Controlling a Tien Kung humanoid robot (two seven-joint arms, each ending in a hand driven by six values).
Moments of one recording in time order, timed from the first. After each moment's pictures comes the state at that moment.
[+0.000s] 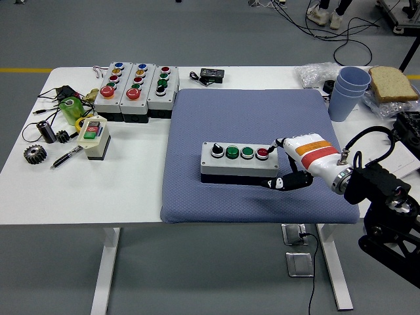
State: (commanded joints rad) left arm -0.10 0.02 -0.51 -0.18 0.93 0.13 0.15; right arm 0.61 -0.48 0.60 1.49 -1.98 -0.09 -0.30
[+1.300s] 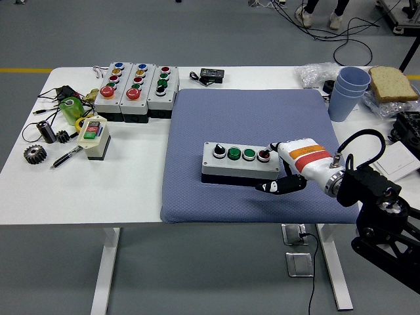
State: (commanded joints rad) left arm -0.10 0.02 -0.50 -0.18 0.93 0.13 0.15; right arm 0.62 -0.44 0.59 1.47 -1.96 -0.06 -0.33
